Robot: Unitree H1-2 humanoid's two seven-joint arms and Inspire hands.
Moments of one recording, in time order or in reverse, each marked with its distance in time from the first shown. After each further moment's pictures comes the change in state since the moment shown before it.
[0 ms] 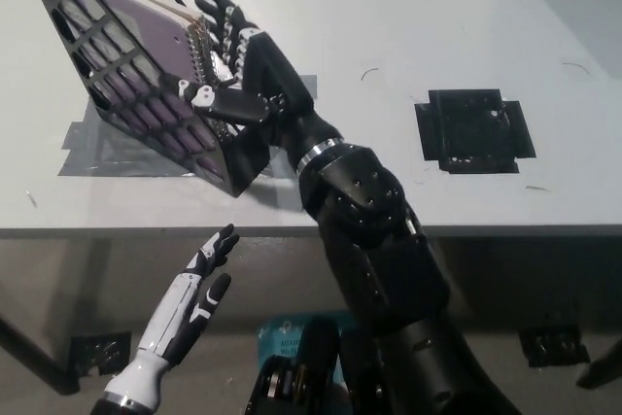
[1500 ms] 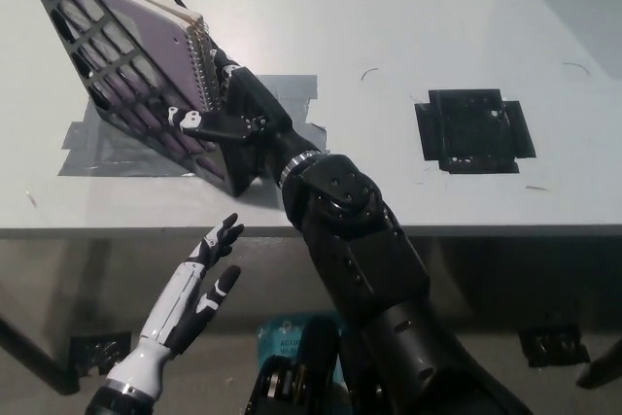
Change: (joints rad) left_arm -0.029 0.000 0.002 -0.001 -0.025 0.012 -0.022; right_arm -0.068 0.010 -0.033 0.230 0.043 0.011 0.010
